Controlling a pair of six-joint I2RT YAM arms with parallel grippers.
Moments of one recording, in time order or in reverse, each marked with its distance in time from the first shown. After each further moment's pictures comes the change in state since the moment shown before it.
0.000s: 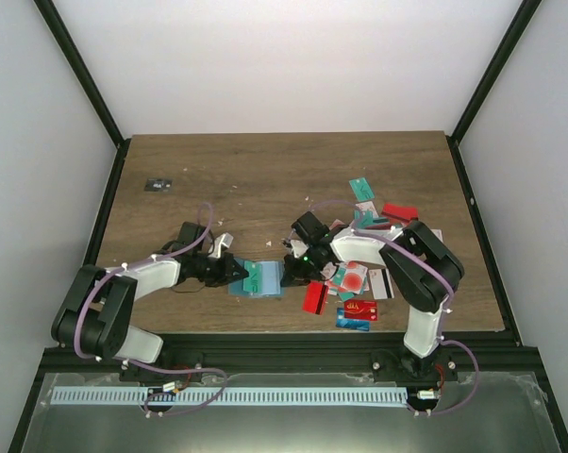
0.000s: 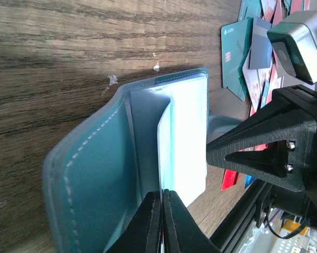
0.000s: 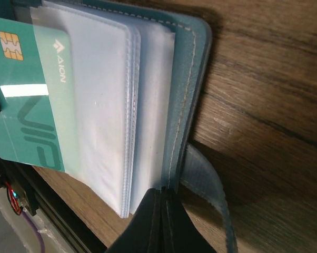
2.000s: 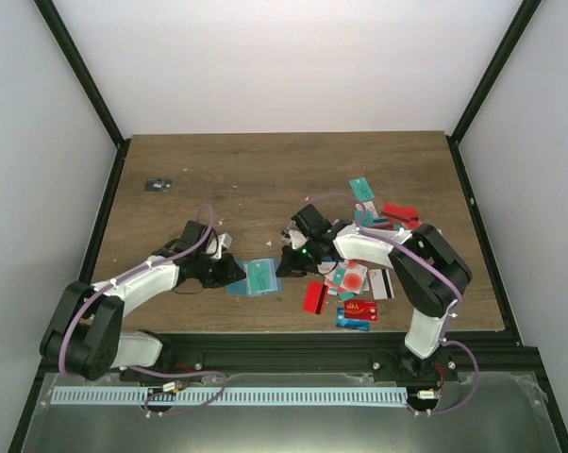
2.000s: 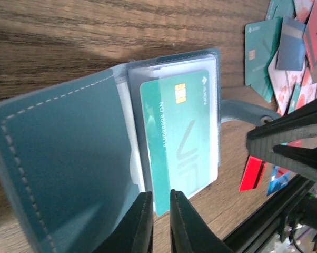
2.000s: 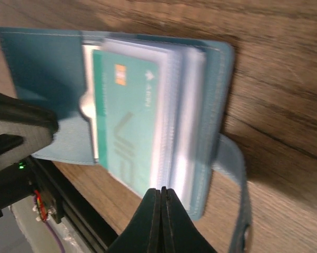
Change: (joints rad) left arm -0.076 -0.109 0.045 -0.178 -0.188 -0.049; right arm -0.003 -0.037 0.029 0.026 -0.003 0.046
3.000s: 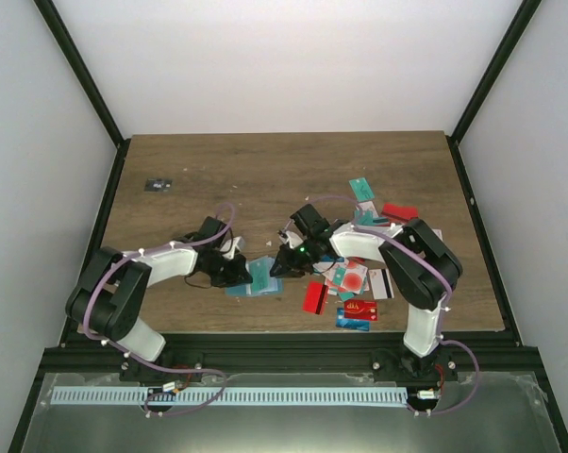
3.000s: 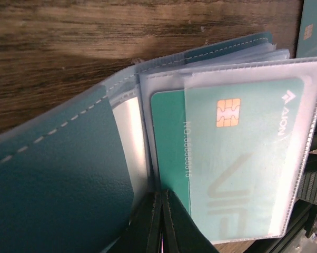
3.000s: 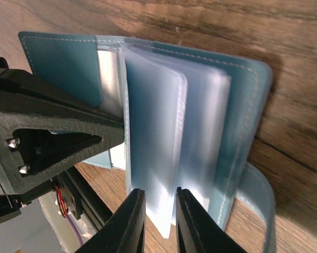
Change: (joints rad) left arm -0.050 0.236 0.108 -0.030 -0.006 0.076; right arm -0.019 0.048 0.007 0.067 -0.104 0.034
